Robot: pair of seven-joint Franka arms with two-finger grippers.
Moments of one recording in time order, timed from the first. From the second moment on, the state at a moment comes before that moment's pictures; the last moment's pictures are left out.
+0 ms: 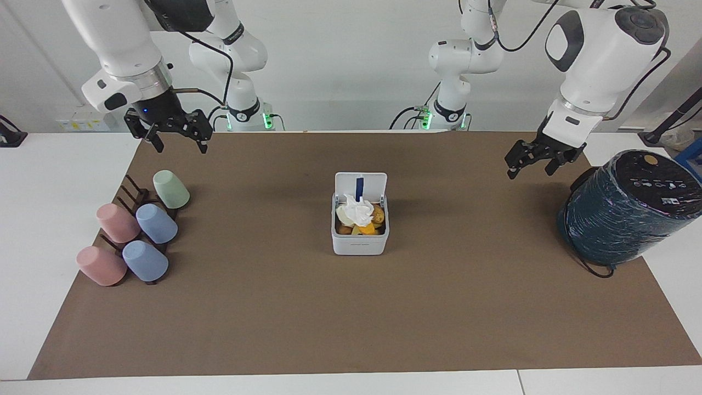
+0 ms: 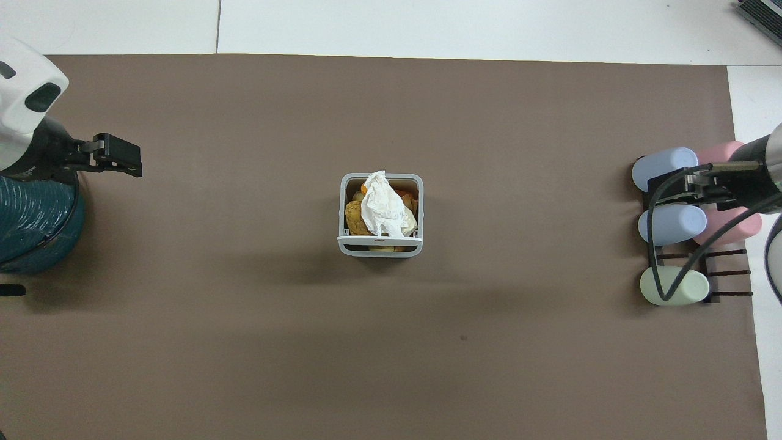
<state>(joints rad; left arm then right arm) -0.11 0.08 0.01 -1.56 -0.02 1.67 -0.14 0.00 -0.01 0.05 -1.58 -0.01 1.56 0.10</state>
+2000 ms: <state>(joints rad) -0.11 0.08 0.01 -1.56 -0.02 1.67 -0.03 0.00 -0.01 0.05 -1.58 -0.01 1.56 0.10</state>
